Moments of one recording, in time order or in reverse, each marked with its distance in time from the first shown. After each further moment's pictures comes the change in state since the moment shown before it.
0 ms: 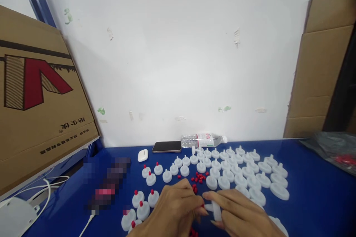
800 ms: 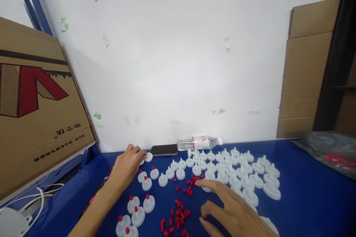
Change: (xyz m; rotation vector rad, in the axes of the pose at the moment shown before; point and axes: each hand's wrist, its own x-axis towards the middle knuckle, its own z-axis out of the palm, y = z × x) left_hand -0.020 -0.099 -0.103 0.793 -0.086 -0.535; right_hand 0.003 -0.009 -0.010 -0.032 -0.202 0.279
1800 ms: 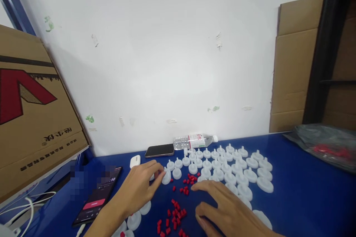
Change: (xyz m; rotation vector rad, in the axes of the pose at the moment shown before) left_hand -0.010 0.072 -0.014 -0.268 -0.137 0.166; right_hand 0.002 0.005 0.010 -0.017 0.023 -0.053
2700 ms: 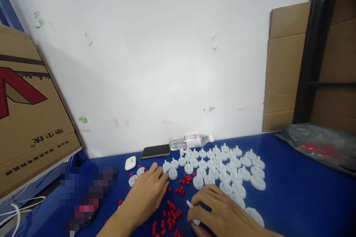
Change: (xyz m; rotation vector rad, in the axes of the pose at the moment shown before) left_hand 0.003 0.017 0.035 0.354 -0.122 0.157; right_hand -0.003 0.006 0.013 0.040 -0.054 -0.080
